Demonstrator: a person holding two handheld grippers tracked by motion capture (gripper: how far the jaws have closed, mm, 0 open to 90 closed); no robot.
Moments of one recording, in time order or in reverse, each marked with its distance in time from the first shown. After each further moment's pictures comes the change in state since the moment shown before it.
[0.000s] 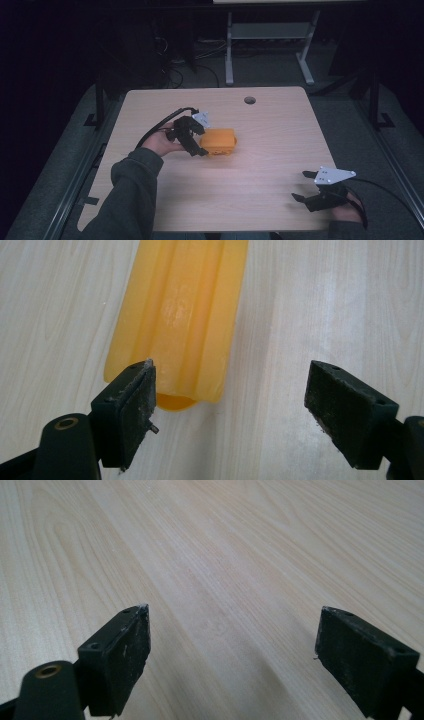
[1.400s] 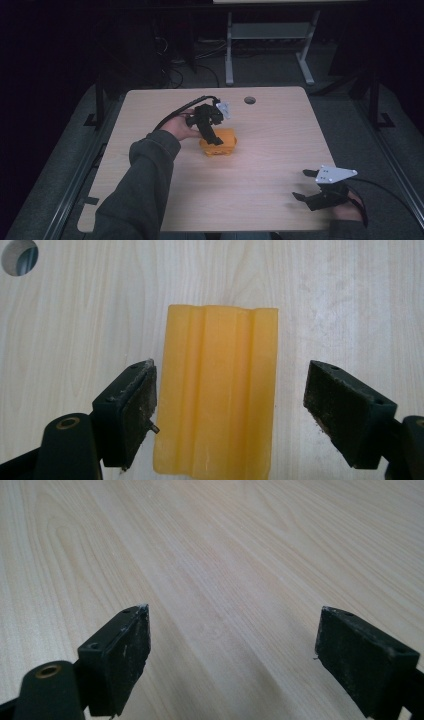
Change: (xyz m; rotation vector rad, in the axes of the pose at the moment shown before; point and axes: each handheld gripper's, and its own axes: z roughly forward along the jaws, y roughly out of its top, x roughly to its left) left arm 0.023 0.058 0.015 0.063 -0.013 0.105; right arm -0.003 0.001 -0.002 -0.012 0.012 -0.005
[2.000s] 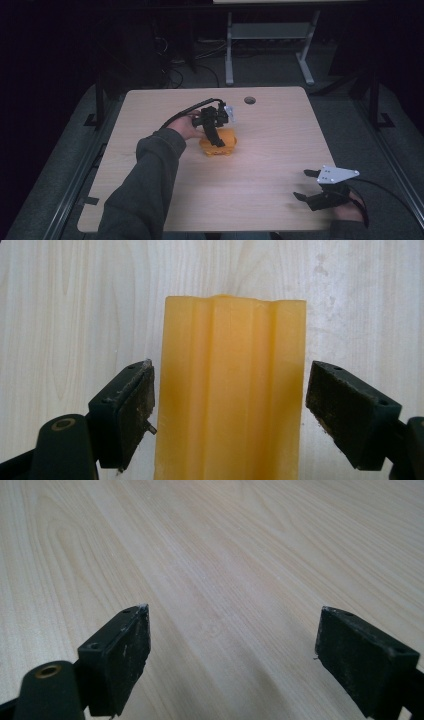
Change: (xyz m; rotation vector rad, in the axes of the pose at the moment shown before) left arm 0.010 0.007 0.026 0.082 -0.037 0.013; right arm -0.001 -0.002 -0.002 -0.013 -0.003 0.004
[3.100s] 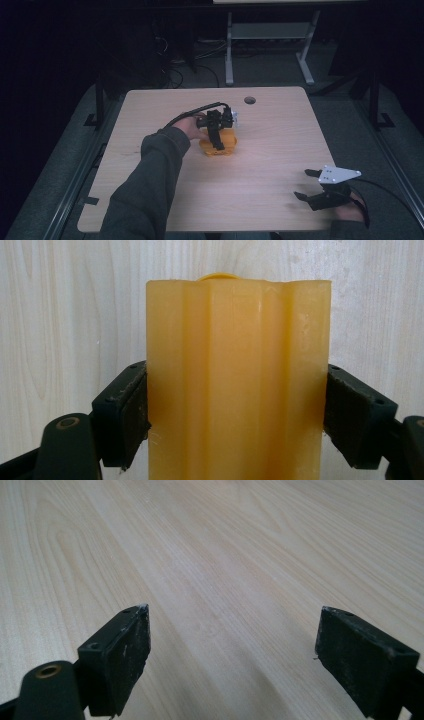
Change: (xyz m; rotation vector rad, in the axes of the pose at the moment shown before) left arm 0.004 0.010 0.022 0.133 -0.034 0.042; right arm -0.001 -0.001 -0.002 -0.015 -0.003 -0.001
